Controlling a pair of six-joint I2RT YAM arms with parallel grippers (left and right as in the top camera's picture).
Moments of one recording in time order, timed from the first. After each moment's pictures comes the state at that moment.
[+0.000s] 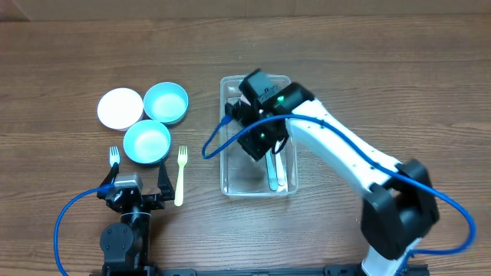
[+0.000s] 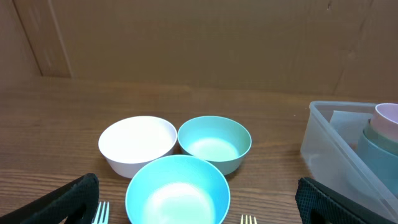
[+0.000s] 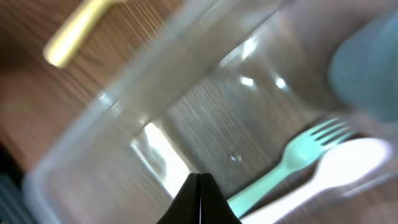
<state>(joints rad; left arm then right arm) 0.02 0.02 0.01 -0.07 -0.04 -0.07 0.62 1.88 1.59 -1.06 -0.31 -0.20</state>
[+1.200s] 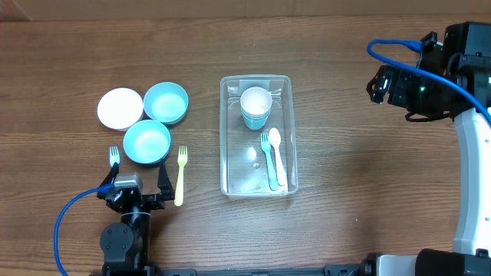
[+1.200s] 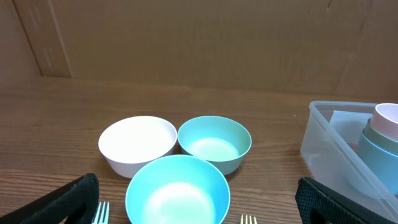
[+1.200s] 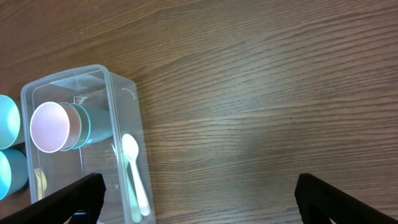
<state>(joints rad) 0.02 0.02 0.01 -0.08 -0.04 -0.07 -0.14 1.53 1.69 -1.26 -0.24 0.12</state>
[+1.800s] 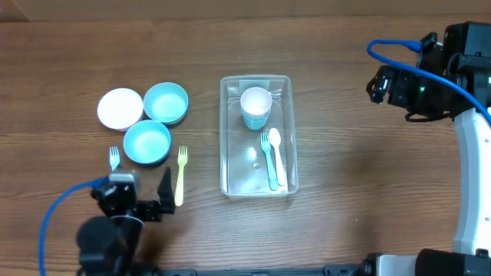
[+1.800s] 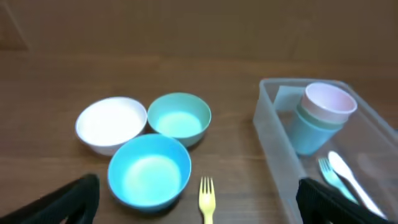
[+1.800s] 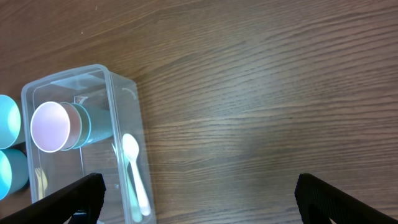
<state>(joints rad) 0.02 0.23 0.49 -0.57 0.11 -0.07 -0.14 1.53 1.69 -1.26 -0.24 0.12</state>
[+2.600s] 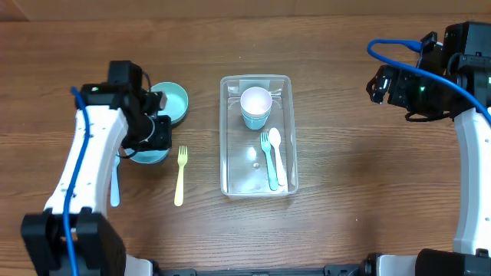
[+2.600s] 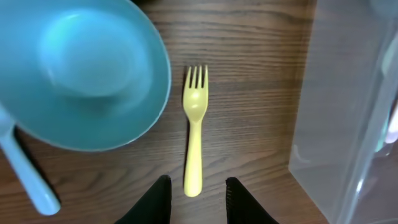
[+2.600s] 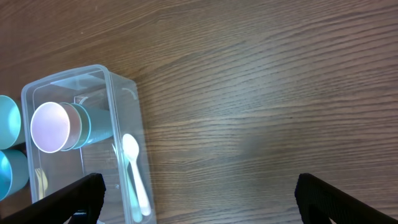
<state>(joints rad) -0.02 1.66 1.35 -1.19 0.18 -0.03 -0.14 1.53 1.69 -1.26 -0.24 0.12</state>
